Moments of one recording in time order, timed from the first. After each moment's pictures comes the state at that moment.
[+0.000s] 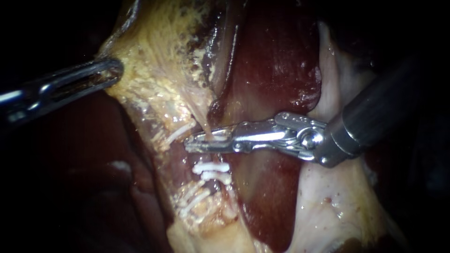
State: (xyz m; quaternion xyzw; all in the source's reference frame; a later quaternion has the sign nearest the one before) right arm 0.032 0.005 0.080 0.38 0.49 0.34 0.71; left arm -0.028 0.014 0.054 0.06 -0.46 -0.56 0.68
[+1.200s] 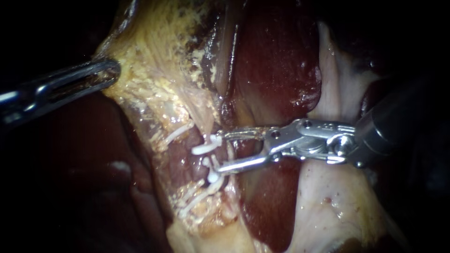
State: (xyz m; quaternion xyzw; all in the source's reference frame) right arm 0.027 0.005 0.075 0.31 0.56 0.20 0.74; left arm -0.028 0.013 0.053 0.06 -0.46 -0.56 0.68
